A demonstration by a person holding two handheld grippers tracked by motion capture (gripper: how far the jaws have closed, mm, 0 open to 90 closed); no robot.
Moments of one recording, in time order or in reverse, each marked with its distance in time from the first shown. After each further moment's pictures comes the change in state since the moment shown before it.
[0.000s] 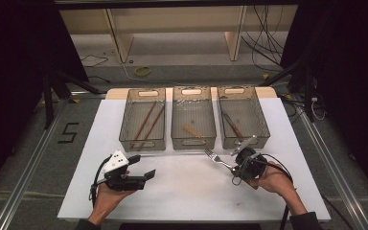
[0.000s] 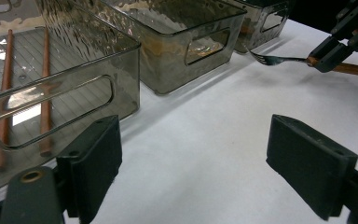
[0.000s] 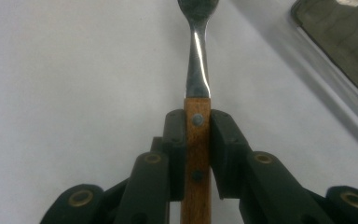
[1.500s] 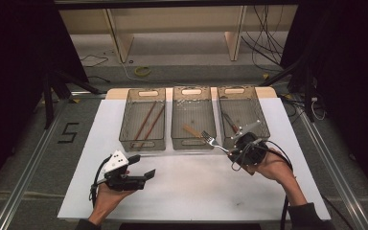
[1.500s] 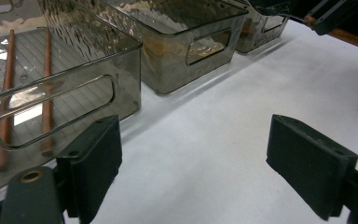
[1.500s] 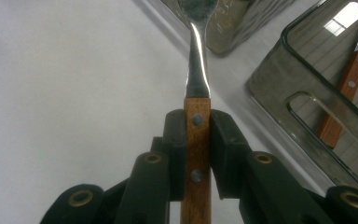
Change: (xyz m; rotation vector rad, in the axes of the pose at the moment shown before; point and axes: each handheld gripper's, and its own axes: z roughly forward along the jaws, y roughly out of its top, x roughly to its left) left arm 0.000 0.000 0.000 0.000 0.004 0.001; right arm -0.012 0.029 -0.031 -0.126 -0.015 -0.003
